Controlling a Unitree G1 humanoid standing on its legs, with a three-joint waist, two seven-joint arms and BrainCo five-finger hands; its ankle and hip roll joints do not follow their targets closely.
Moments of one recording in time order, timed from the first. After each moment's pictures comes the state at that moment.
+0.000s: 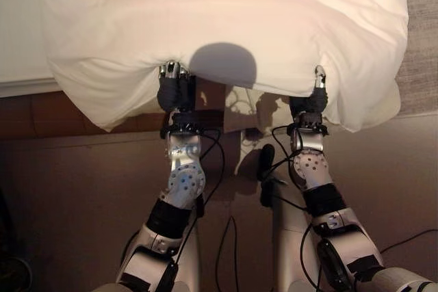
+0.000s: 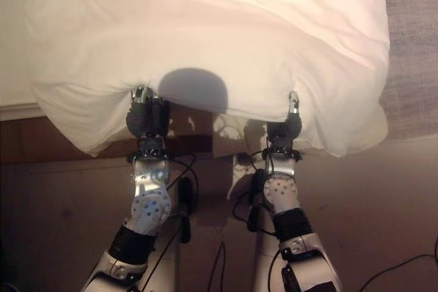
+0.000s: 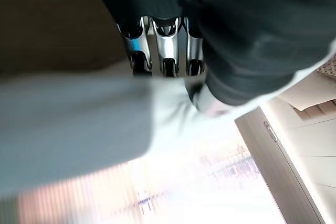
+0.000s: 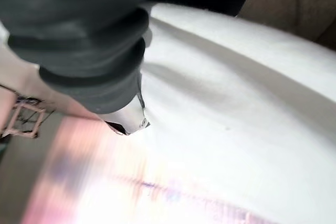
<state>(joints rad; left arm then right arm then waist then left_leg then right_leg) -0.45 0.09 -0.18 -0.09 -1.19 -0.48 0.19 -0.59 -0.10 0.05 0.19 1.53 -0.44 0.09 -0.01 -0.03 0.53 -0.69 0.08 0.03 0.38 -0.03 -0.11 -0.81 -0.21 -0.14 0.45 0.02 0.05</state>
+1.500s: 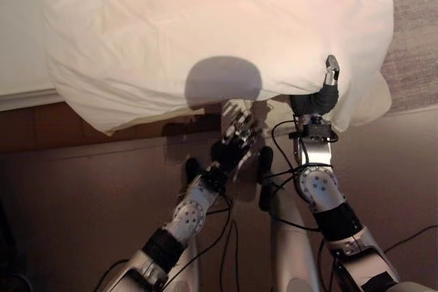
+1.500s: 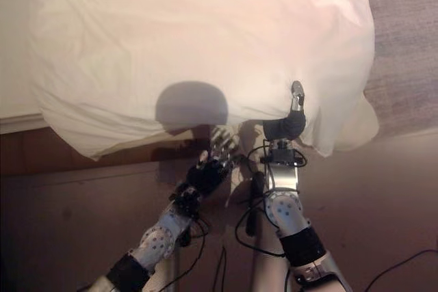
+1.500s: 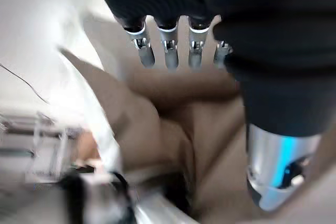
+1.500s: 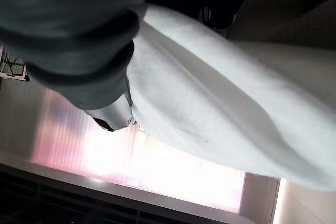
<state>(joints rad) -0.45 0.13 -0.49 0.18 -1.40 -0.09 -0.18 -0.51 -0.17 0.25 -0.07 1.52 -0.46 0.15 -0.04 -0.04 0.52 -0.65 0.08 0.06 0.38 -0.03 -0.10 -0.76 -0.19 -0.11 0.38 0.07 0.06</state>
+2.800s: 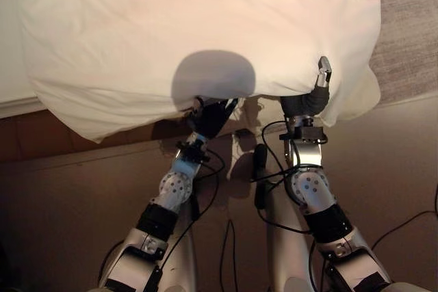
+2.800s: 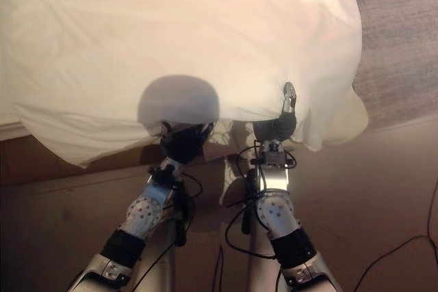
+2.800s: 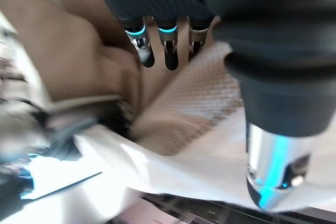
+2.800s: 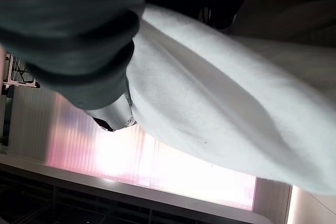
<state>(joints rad) -0.45 0.18 -0.25 0.20 -1.34 0.01 -0.58 -0.50 -0.12 0.25 -0.08 1.53 -0.45 0.19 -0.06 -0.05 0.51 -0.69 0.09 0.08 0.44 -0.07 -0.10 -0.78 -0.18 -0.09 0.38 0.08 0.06</state>
